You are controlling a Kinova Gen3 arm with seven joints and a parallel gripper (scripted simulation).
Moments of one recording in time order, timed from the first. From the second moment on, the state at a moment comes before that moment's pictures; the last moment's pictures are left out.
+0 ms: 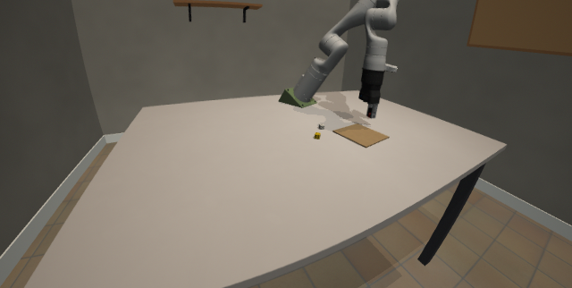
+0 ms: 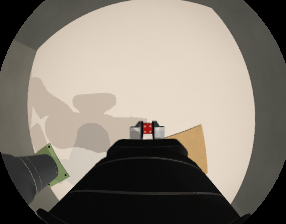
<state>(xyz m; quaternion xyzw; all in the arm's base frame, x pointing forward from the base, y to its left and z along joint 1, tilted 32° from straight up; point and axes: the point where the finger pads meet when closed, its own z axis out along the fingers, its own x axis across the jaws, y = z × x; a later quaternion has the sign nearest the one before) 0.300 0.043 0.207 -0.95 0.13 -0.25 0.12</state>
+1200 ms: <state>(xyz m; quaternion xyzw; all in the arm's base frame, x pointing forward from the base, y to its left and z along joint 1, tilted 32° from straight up) 0.267 0.031 0.264 -0.95 0.13 -0.25 0.11</state>
